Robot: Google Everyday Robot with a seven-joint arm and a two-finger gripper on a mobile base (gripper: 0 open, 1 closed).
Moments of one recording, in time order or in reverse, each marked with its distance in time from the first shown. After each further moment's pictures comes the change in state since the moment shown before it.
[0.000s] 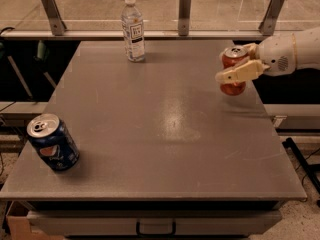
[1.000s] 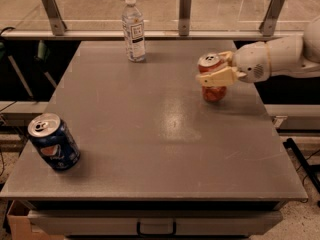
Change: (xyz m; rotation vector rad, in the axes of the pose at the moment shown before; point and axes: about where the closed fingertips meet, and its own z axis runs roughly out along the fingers) arm -0.007 0.026 0.053 -0.120 -0.049 -0.017
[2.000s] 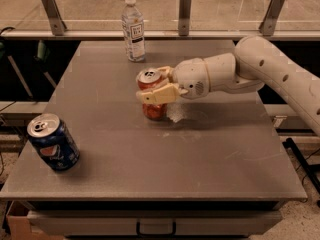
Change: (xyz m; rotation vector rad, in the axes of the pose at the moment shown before) arm -0.045 0.089 0.129 -0.276 -0.167 -0.046
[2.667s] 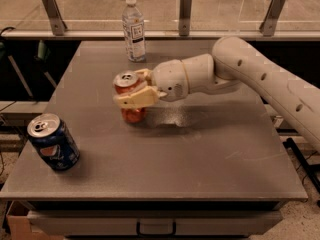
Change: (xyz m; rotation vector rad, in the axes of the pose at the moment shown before) arm -0.015 0.019 0.047 -0.078 -0.020 -0.014
